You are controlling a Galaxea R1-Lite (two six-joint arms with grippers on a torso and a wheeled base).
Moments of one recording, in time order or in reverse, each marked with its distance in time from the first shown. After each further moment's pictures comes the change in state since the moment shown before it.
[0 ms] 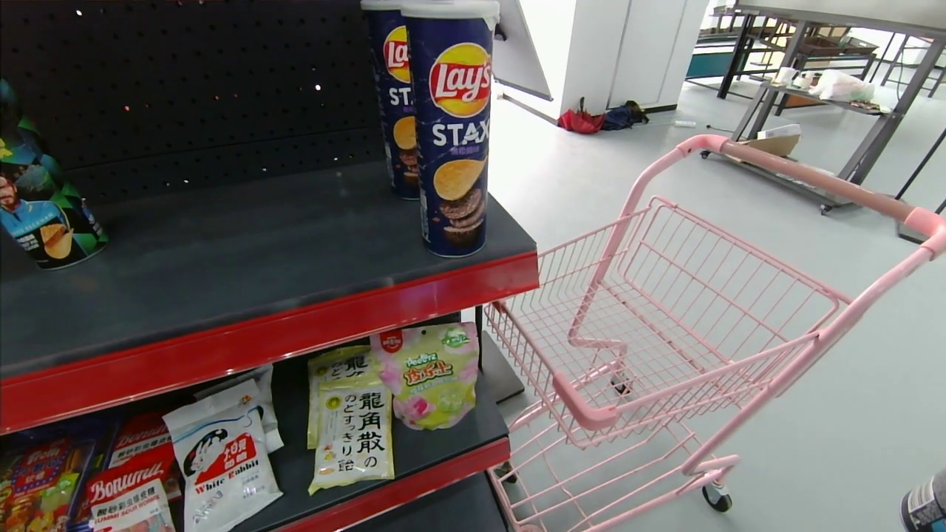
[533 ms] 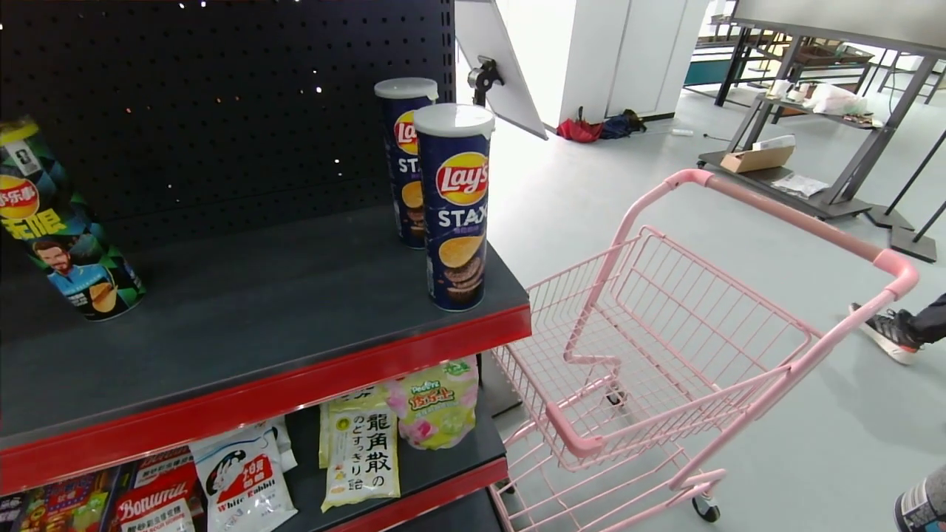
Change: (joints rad) left arm 0.000 0.000 0.000 0.000 0.000 0.000; right arm 0.006 0.011 0.002 -0.001 0.012 0.000
